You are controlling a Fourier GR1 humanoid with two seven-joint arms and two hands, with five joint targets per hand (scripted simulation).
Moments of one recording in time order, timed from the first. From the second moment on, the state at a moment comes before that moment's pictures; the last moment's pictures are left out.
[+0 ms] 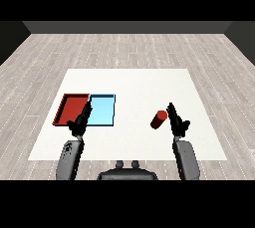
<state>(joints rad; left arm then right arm) -0.02 0.09 -0.03 -1.59 0.03 -0.02 -0.02 -0.02 -0.09 -0.01 -1.56 -0.03 -0.01 -0.03</state>
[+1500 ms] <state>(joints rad) 0.01 0.06 0.06 -1.59 0.04 -0.02 -0.37 0.04 -0.22 -0.26 -1.48 -0.24 0.36 -0.32</state>
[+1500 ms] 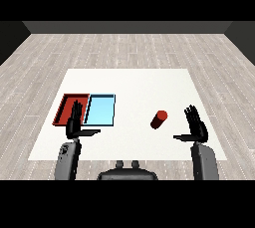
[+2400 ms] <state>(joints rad) 0.02 0.04 0.05 -1.62 0.05 -0.02 -0.36 -0.11 -0.17 -0.24 -1.27 -0.23 0.34 -0.34</state>
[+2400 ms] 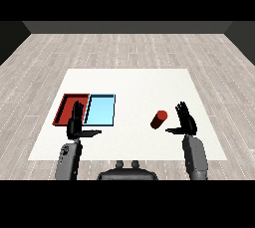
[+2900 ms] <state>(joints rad) 0.01 0.05 0.07 -1.60 0.08 -0.03 -0.36 -0.15 -0.13 -0.20 -1.19 -0.23 0.31 -0.37</state>
